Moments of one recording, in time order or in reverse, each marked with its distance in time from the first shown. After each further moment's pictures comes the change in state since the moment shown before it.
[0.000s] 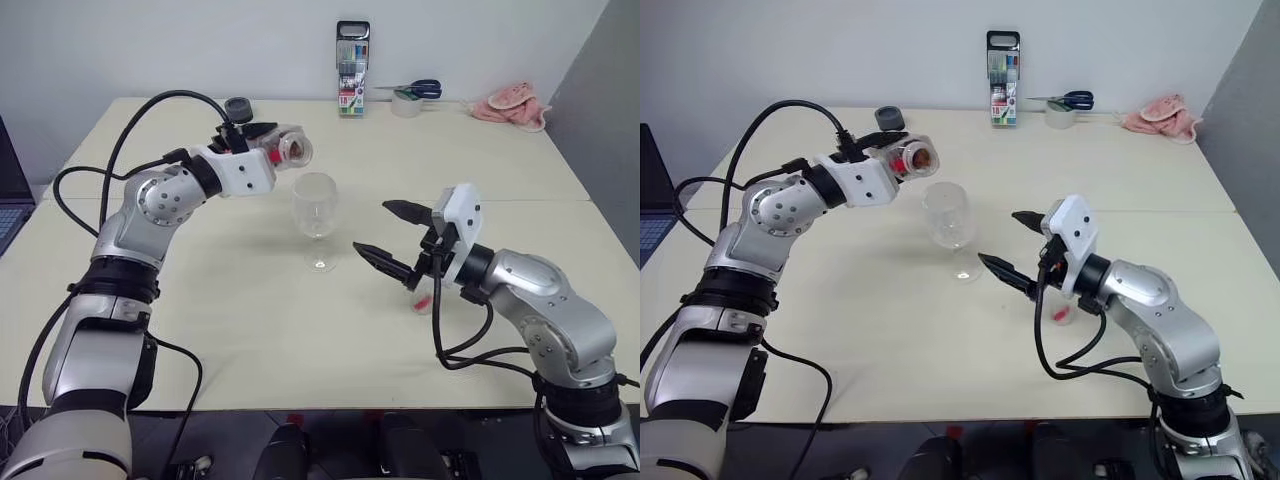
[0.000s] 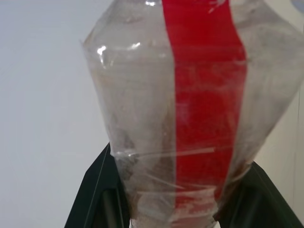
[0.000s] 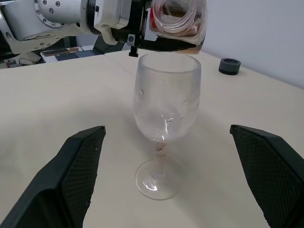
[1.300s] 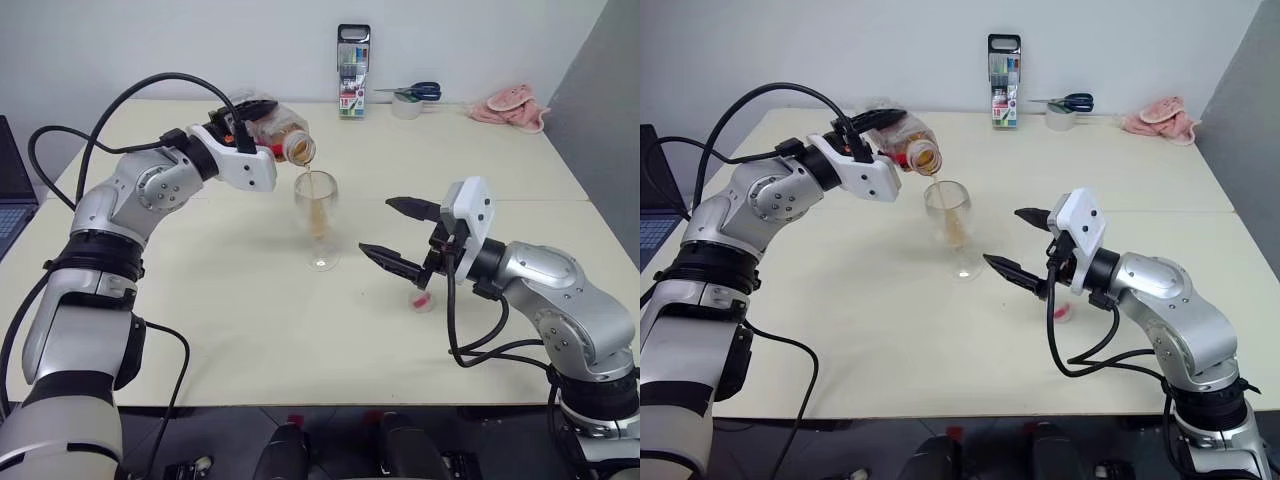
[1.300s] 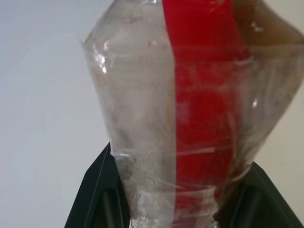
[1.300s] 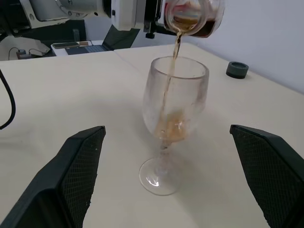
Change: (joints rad) left arm -0.141 0.058 -0.078 0.124 0.271 -0.155 0.252; right arm -0.026 -0.062 -0.005 0.001 0.044 0.010 0.034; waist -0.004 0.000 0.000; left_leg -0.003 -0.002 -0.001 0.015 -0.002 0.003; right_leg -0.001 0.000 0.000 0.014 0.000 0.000
